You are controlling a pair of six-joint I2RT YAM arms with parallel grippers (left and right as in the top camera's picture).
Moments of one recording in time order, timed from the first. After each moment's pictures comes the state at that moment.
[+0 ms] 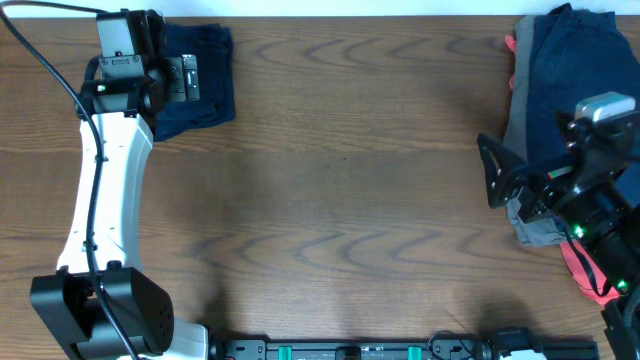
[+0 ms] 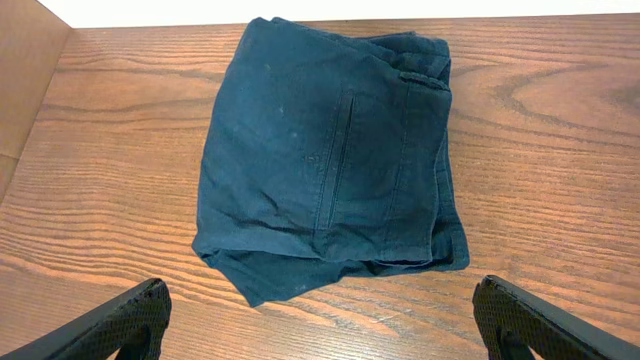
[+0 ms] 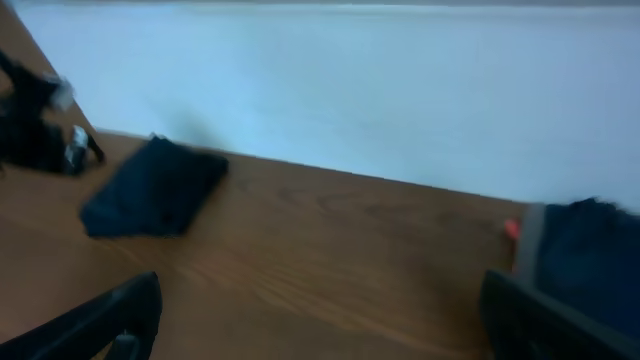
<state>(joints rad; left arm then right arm) 0.08 1.66 1.54 -0.68 -0.14 0.07 0.11 0.86 1.41 -0.84 -0.24 0.01</state>
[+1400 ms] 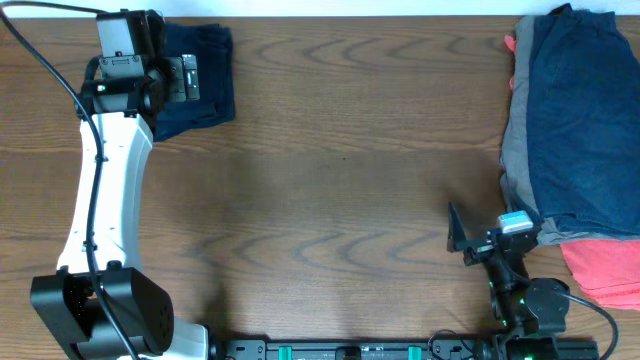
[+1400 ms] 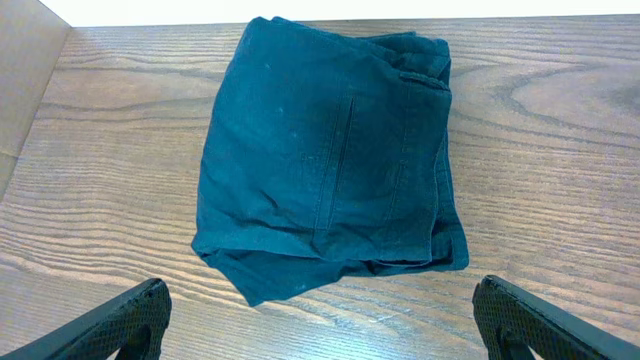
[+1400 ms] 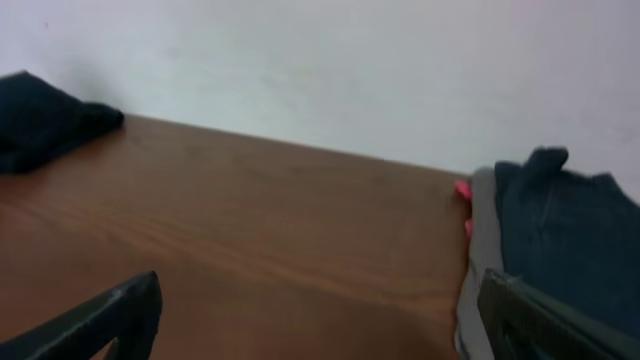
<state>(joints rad) 0.08 1.66 1.54 -0.68 -0.14 0.07 0.05 0.06 0.01 0.01 -0.16 -0.08</state>
